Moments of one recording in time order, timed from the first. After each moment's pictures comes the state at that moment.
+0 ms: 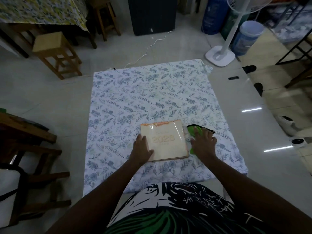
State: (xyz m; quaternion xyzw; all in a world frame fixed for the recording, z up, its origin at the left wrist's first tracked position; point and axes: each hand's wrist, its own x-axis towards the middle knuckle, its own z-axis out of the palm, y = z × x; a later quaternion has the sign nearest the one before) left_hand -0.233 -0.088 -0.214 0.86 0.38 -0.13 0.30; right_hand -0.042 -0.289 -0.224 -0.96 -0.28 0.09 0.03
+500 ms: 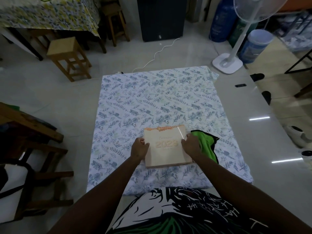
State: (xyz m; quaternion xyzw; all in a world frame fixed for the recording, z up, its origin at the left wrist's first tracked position) left_hand -0.227 -0.071 -0.203 0.68 0.56 0.00 0.48; right_hand -0.054 -0.221 -0.214 -0.91 -0.17 0.28 0.25
